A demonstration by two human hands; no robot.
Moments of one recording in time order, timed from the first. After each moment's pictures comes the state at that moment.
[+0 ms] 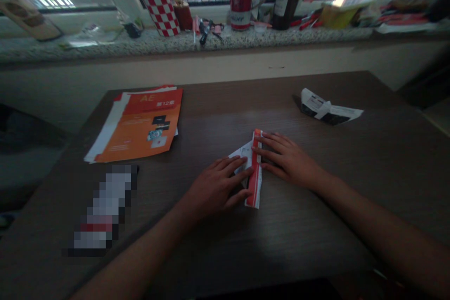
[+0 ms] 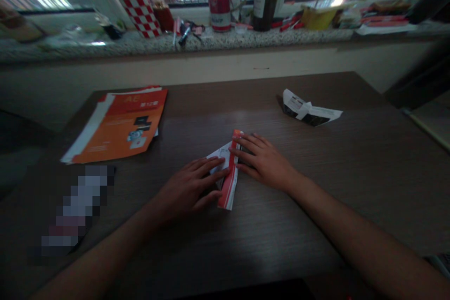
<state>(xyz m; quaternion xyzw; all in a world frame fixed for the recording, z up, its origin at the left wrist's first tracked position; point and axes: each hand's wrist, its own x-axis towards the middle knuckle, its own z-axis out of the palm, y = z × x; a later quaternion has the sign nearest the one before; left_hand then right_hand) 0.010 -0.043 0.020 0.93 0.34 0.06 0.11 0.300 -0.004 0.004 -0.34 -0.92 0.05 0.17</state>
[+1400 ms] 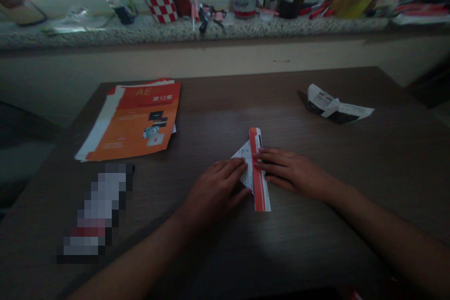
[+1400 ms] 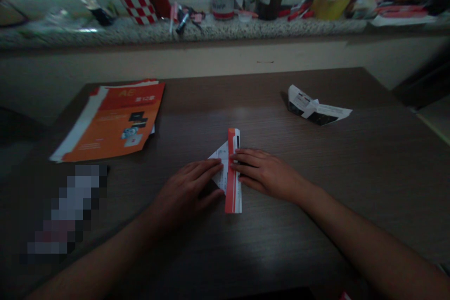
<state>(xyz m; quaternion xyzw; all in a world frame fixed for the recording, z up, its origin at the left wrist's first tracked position) 0.013 -0.052 0.009 0.90 0.40 0.15 0.13 0.298 -0.017 0.004 -0.29 -0.93 0.15 0.17</state>
